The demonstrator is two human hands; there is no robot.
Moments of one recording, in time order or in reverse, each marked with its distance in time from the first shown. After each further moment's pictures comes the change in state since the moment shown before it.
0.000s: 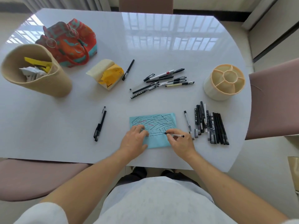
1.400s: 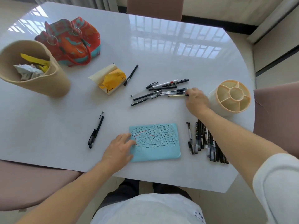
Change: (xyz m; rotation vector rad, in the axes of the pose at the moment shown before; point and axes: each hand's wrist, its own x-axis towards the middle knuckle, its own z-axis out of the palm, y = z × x) left_hand -0.019 -0.034 -0.016 -0.038 0.082 -0.039; right_hand 0.217 -0.043 -0.088 -0.808 0.065 -0.157
